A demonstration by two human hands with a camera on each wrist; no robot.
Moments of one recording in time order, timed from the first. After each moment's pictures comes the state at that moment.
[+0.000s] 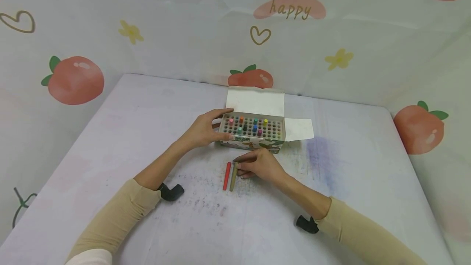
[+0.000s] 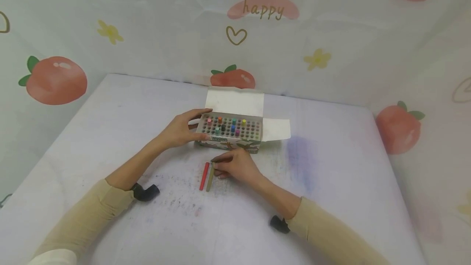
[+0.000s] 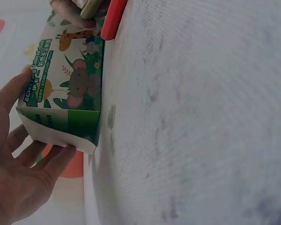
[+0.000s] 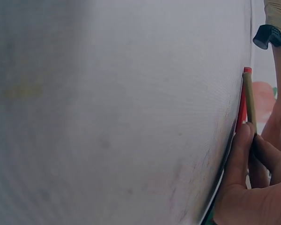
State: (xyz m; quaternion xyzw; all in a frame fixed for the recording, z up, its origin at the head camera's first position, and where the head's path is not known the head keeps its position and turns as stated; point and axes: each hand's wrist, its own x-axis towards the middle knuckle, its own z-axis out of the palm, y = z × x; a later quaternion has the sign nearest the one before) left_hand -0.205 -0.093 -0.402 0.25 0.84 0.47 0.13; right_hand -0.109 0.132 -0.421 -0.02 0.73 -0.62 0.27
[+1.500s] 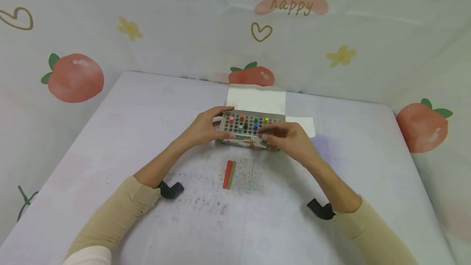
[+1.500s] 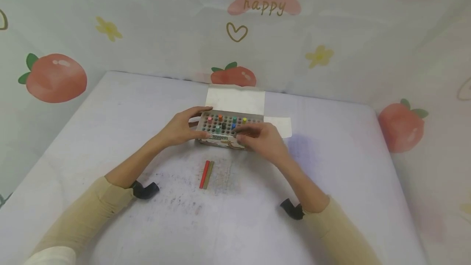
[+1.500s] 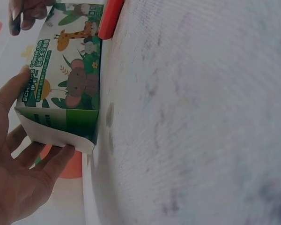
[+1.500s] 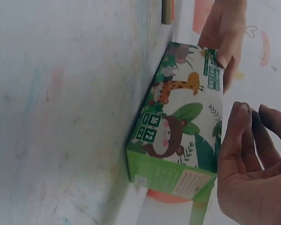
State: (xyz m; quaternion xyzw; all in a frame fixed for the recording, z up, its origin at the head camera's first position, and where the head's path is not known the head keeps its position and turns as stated) left_hand -0.207 -0.094 -0.403 0.25 0.83 0.47 0.13; right_hand -0.131 0.188 -0.364 -0.11 0.81 -0.57 0.11
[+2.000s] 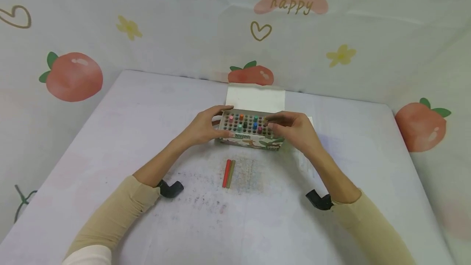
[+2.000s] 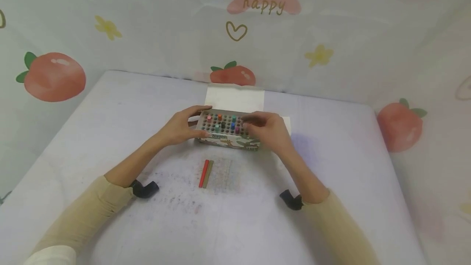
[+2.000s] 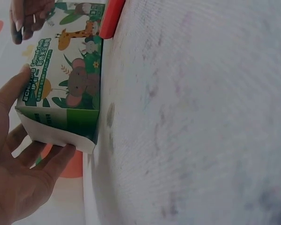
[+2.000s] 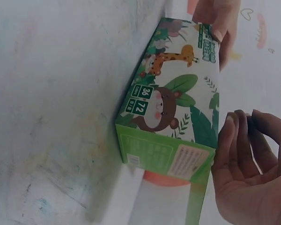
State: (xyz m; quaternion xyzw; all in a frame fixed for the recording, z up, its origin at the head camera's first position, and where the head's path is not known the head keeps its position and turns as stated) left_hand -0.207 -0.093 -0.403 0.26 0.83 0.47 0.13; right_hand -0.148 0.199 -0.359 -0.07 0.83 -0.55 0.07
